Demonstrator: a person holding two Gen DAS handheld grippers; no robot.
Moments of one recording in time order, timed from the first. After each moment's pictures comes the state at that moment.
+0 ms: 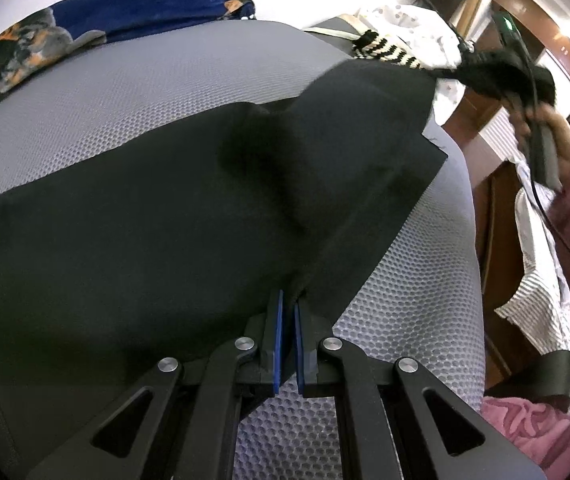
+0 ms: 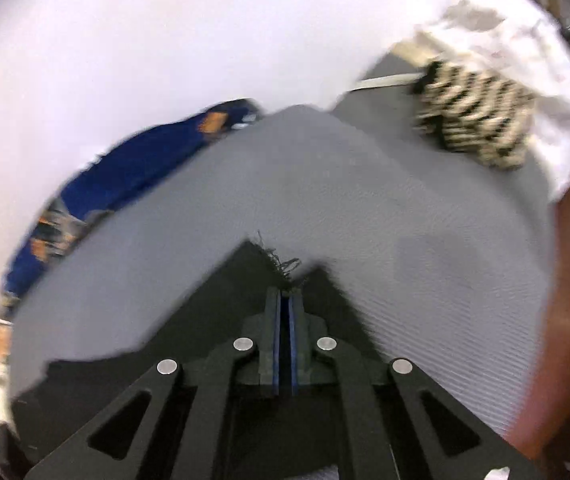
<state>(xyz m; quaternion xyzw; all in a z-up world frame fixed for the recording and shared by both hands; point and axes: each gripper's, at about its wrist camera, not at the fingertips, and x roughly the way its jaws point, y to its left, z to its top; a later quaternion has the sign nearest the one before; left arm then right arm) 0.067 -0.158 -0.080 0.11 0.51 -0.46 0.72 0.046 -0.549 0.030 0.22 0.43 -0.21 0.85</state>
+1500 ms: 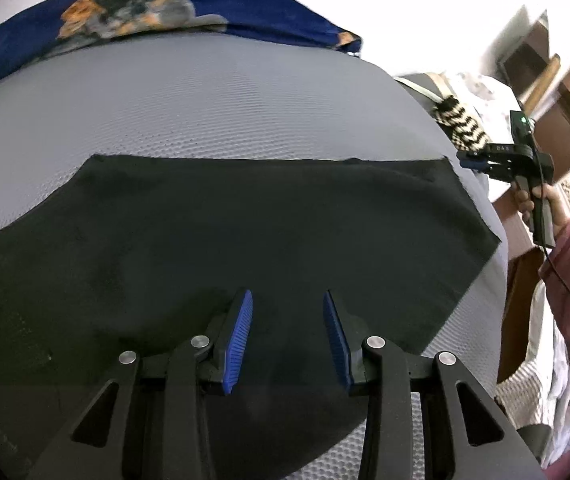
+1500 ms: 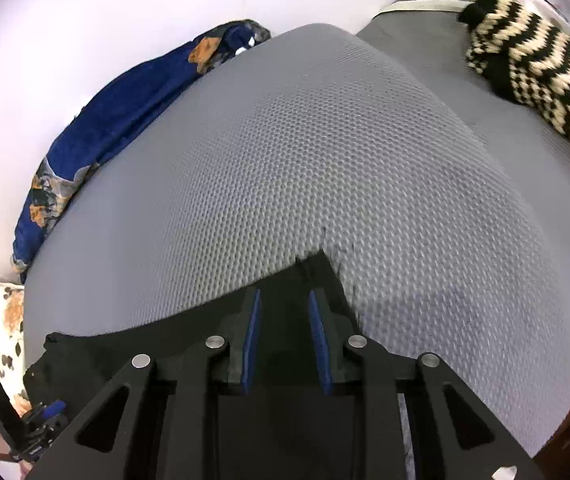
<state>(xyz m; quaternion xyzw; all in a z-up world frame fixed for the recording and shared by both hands) 0.132 -0.110 -0.078 0.01 0.53 -0.34 0.77 0.122 -0.603 -0.046 0.27 0.54 -0.10 0.79</state>
